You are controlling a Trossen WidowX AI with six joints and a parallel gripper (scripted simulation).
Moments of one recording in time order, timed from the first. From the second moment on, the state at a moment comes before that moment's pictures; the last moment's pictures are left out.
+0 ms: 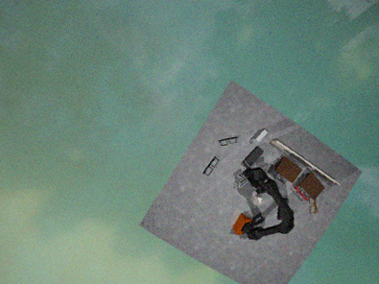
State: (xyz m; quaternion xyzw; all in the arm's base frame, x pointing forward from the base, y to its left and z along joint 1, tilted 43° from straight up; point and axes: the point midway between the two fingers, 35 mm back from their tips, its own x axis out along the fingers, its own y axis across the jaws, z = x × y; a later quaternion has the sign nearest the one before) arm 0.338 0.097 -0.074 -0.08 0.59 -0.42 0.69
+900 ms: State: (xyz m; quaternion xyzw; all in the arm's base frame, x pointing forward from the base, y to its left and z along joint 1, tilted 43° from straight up) arm 0.346 0.077 -0.058 -0.08 0.59 -0.42 0.69
